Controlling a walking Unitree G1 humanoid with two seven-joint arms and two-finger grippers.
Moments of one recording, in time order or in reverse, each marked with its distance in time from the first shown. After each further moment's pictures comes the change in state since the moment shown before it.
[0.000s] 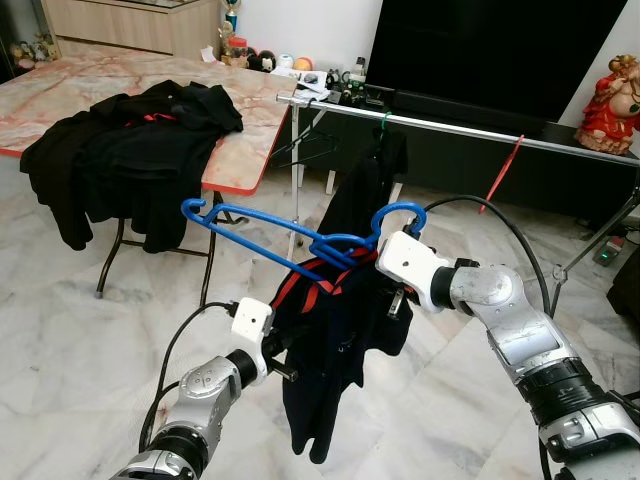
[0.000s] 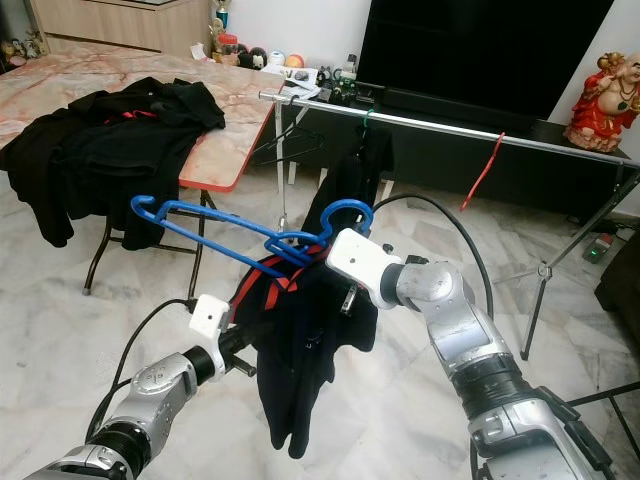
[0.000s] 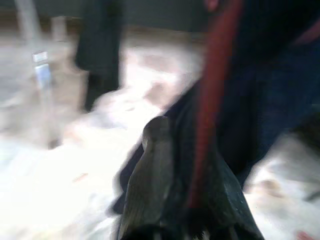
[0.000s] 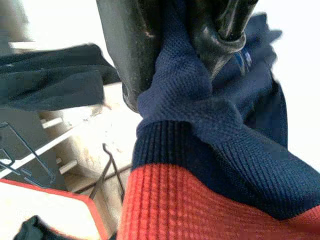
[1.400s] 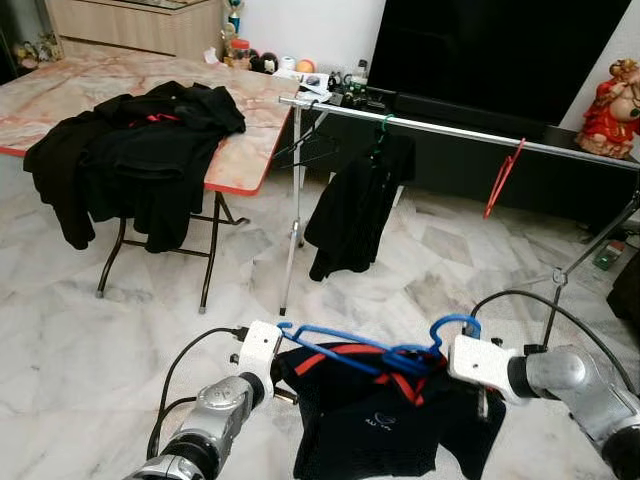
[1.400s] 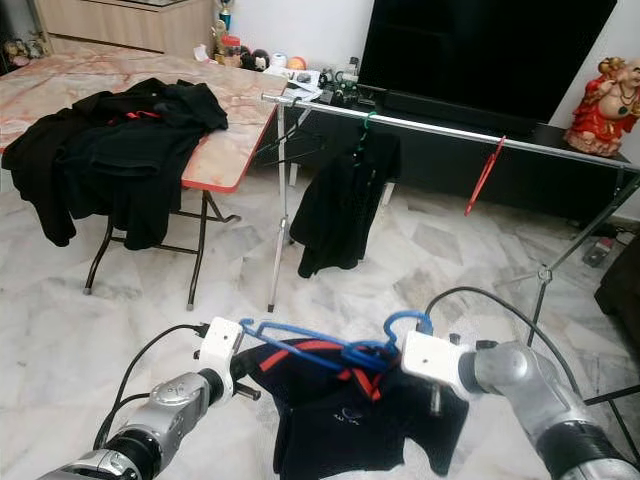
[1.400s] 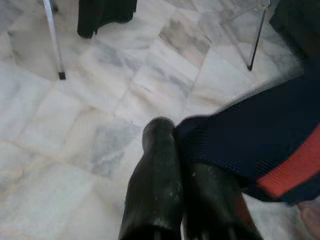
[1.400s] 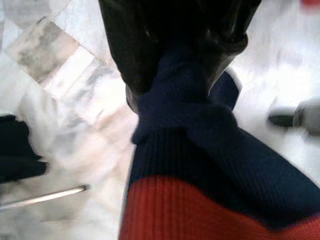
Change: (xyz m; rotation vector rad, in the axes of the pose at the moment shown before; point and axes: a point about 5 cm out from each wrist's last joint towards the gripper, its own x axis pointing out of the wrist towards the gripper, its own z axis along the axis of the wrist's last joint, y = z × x) left arm 0.002 -0.025 -0.036 -0.074 0.247 0.022; right arm -0.061 0.062 -0.128 -0.026 0.325 0.357
